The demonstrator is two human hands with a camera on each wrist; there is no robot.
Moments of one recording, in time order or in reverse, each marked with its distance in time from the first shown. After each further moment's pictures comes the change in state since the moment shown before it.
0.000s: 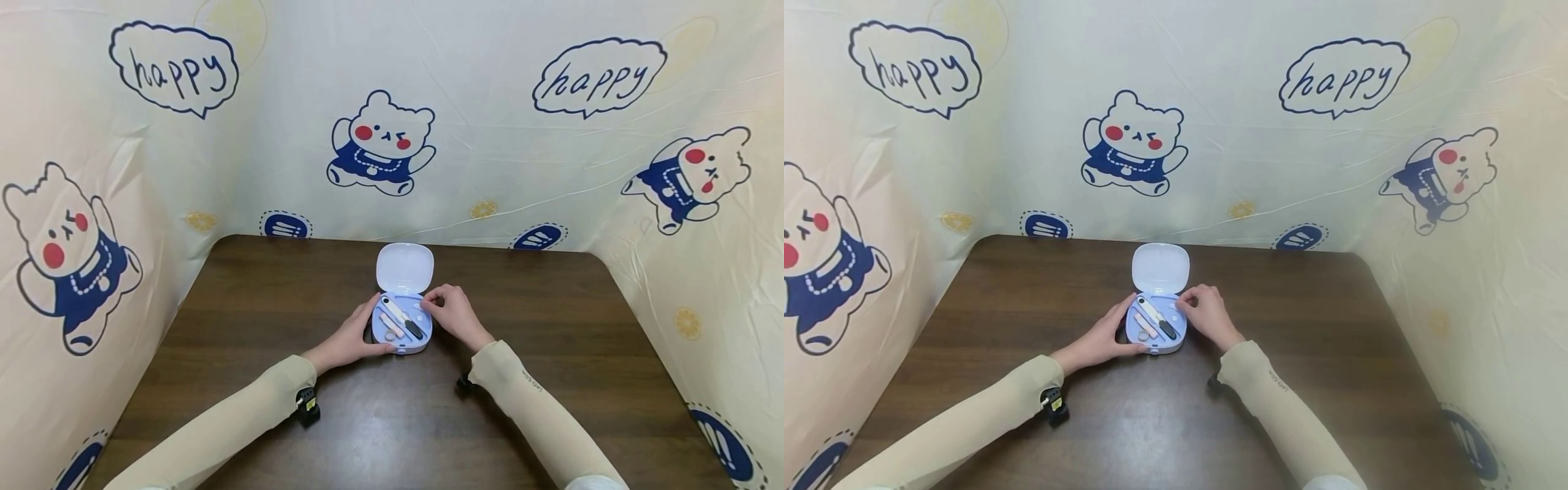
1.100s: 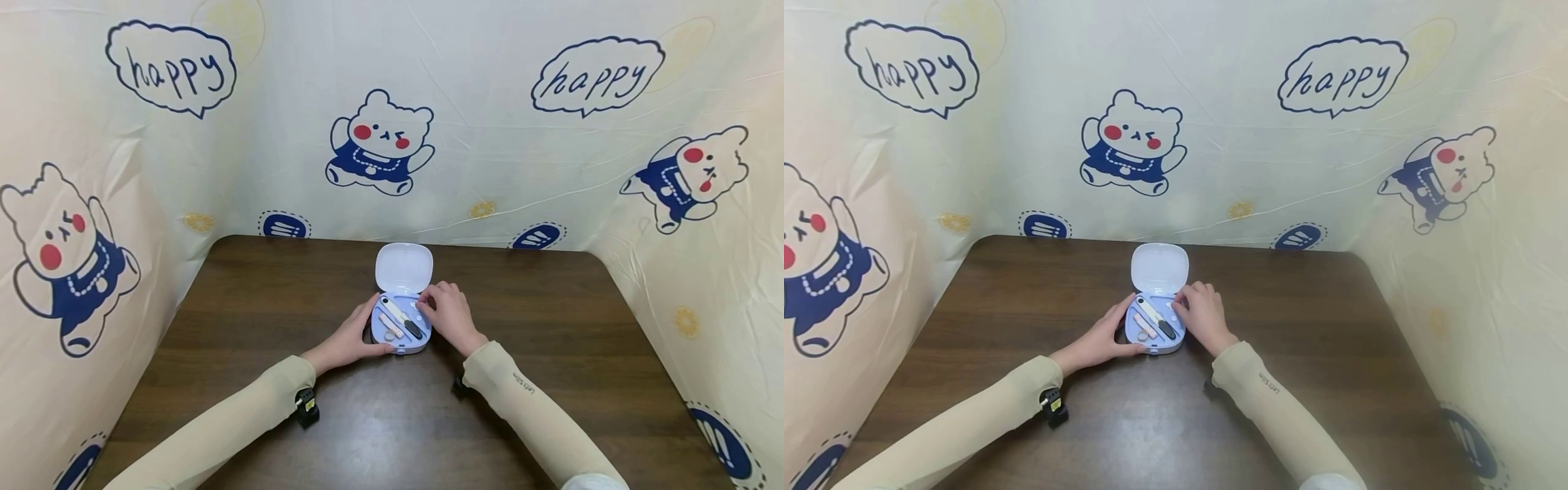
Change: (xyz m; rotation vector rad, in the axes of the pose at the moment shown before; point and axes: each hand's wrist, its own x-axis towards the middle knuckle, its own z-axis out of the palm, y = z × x) left_hand 0.000 0.000 0.000 -0.007 -0.008 -0.004; right_hand -0.005 -0.011 0.008 -0.273 0.039 -0.062
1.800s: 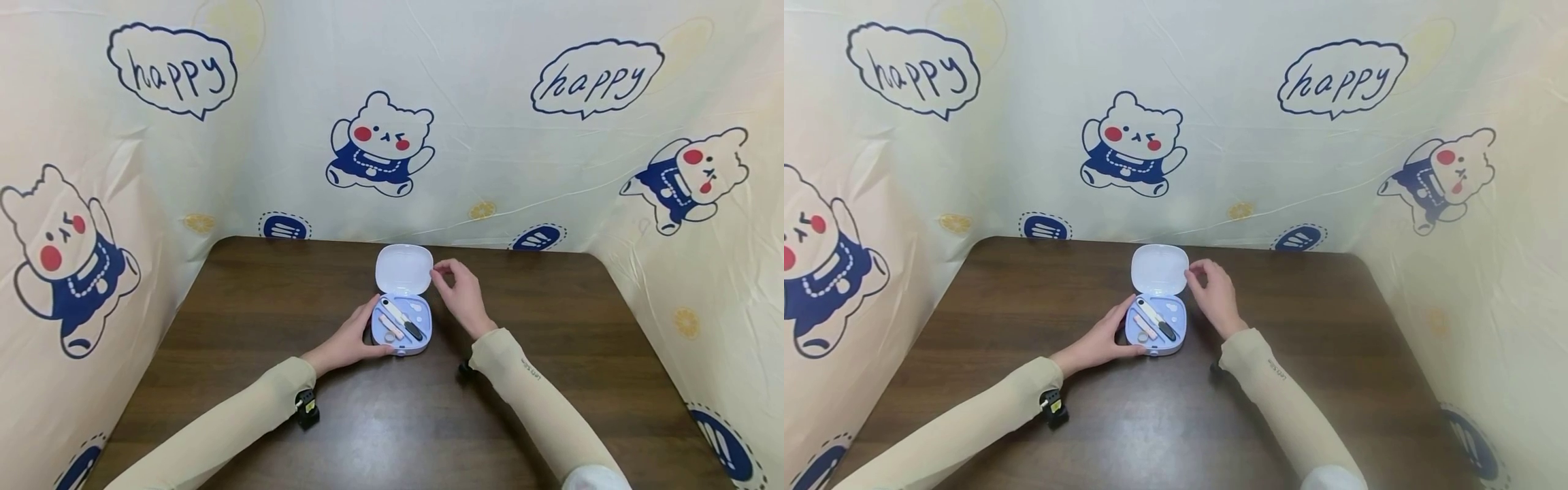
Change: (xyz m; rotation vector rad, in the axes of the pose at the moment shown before) left_hand 0.001 0.000 0.000 0.010 0.010 0.001; right_hand 0.024 0.020 -0.020 0.362 0.238 -0.016
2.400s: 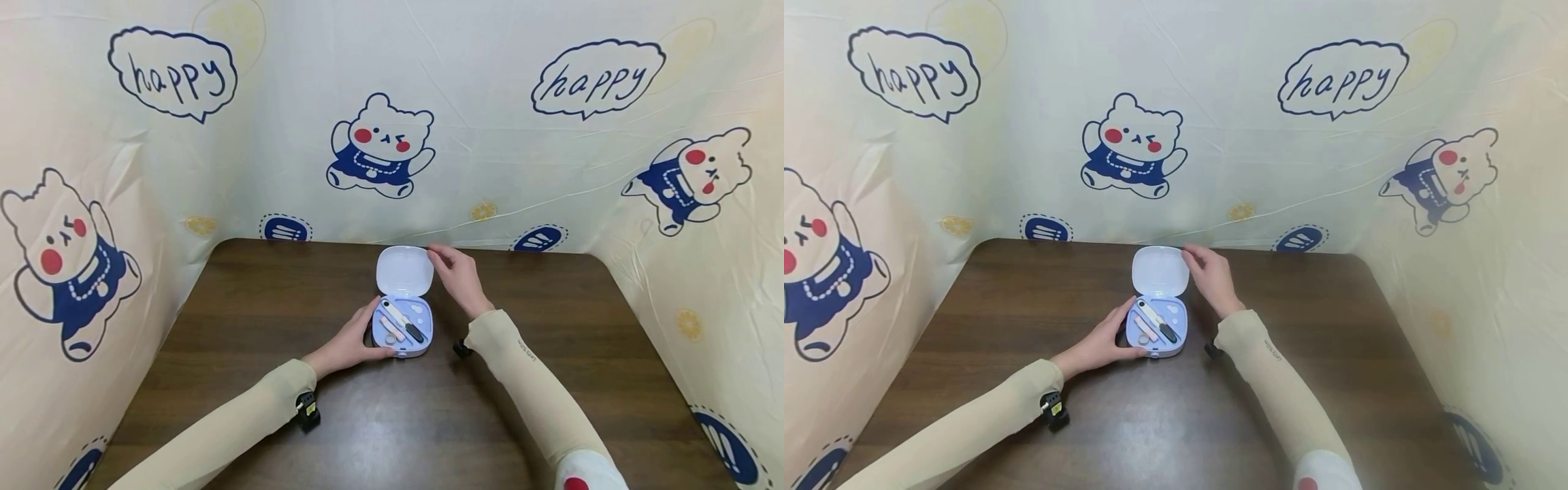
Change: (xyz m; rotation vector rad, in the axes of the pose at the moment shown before) left_hand 0.000 0.002 0.001 0.003 0.020 0.020; right_hand 0.035 -0.012 -0.005 0.060 -0.044 0.006
